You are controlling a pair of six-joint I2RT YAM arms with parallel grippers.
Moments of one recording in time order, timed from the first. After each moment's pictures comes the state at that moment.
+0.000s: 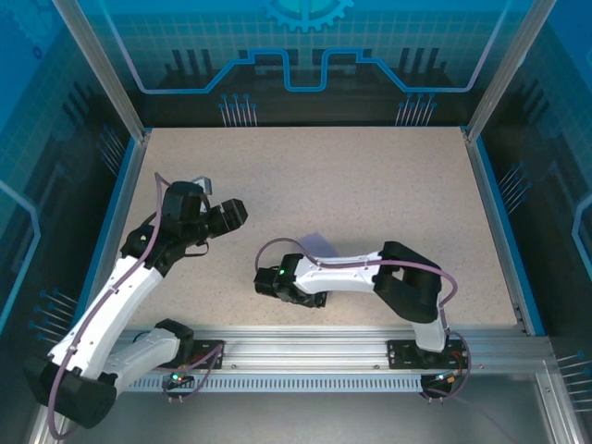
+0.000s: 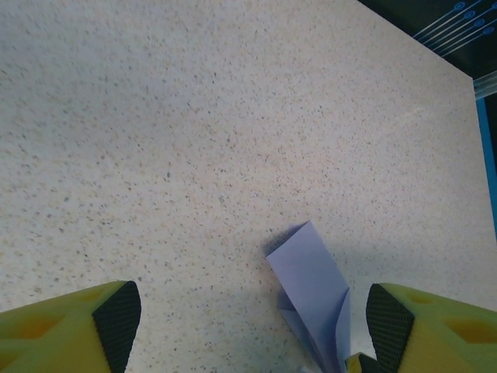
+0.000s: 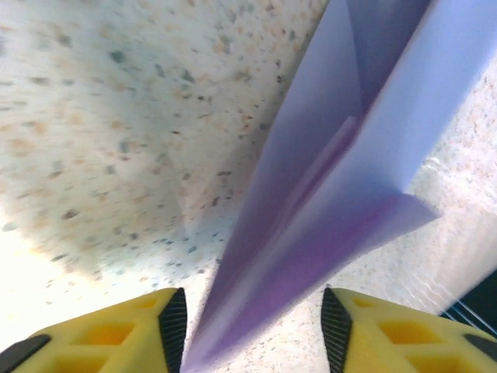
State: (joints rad) left arm -0.30 0.97 0.96 -0.70 0.09 -0.70; right arm 1.22 1.92 1.31 -1.17 0.50 0.09
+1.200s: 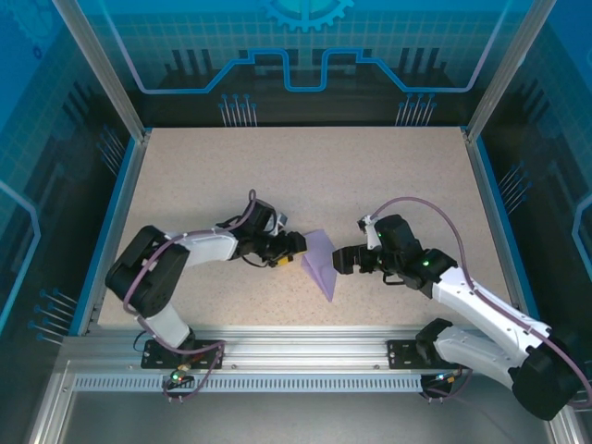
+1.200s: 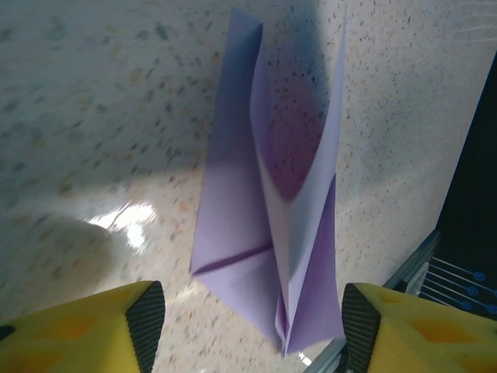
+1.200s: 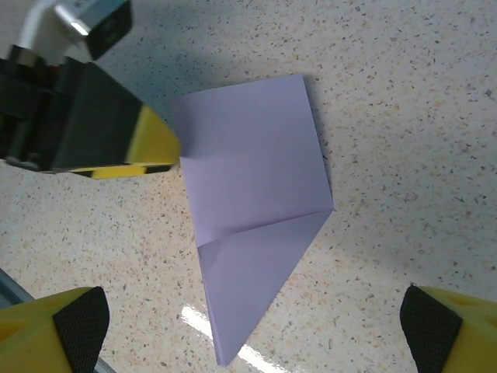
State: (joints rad) left arm -0.52 1.69 0.80 -0.05 0.58 -0.91; right arm 0.58 0.97 0.63 -0.47 -0.17 0.43
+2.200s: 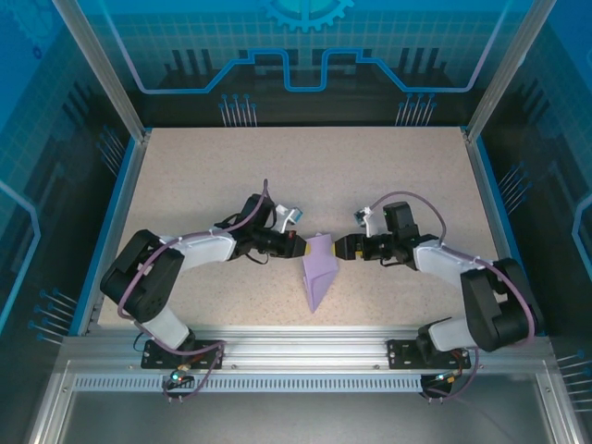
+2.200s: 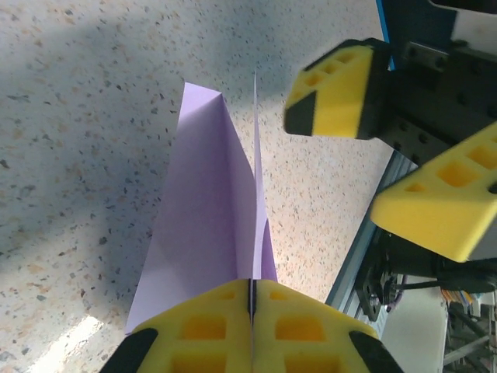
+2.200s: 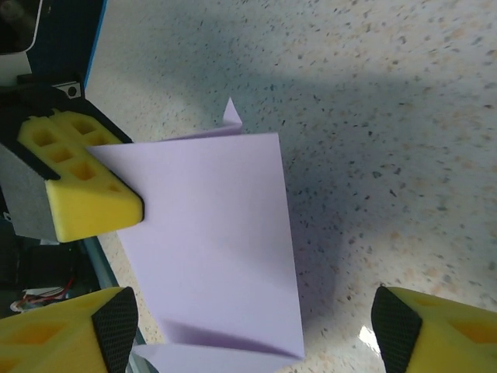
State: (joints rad) left arm -0.53 1.63 0.79 0.04 0.75 -0.52; right arm 0.29 1.42 0.58 -0.04 -0.78 0.33
